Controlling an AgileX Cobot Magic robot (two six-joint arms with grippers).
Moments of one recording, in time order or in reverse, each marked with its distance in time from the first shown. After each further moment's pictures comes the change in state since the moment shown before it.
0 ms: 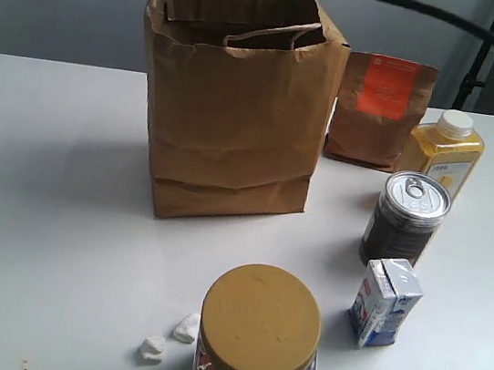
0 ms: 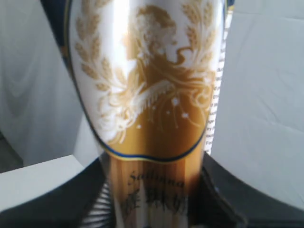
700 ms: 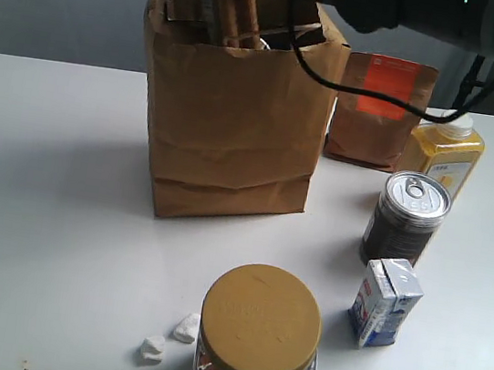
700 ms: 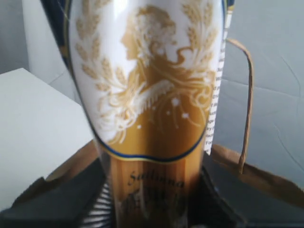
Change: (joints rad) left arm 0.000 0.000 0.000 0.000 0.000 0.000; right arm -0.157 0.203 0.117 -0.039 -0.017 0.136
